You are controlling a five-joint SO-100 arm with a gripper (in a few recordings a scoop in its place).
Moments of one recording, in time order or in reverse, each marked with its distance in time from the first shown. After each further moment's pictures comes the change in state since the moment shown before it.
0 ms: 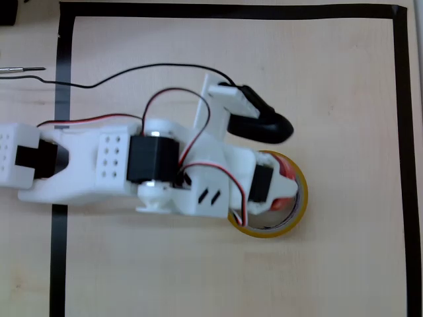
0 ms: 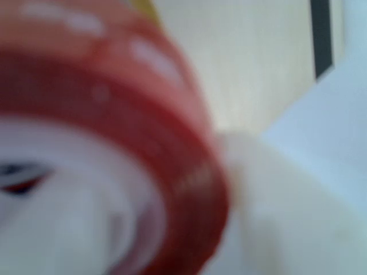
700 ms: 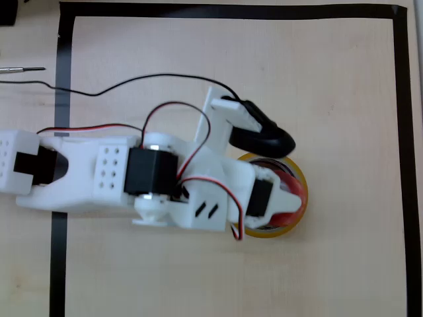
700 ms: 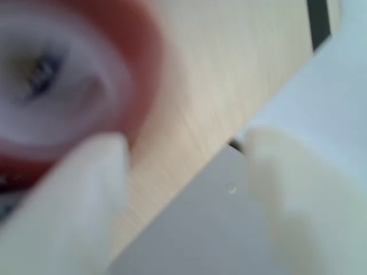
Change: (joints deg) arm 1.1 -0.6 -1.7 1.9 -0.1
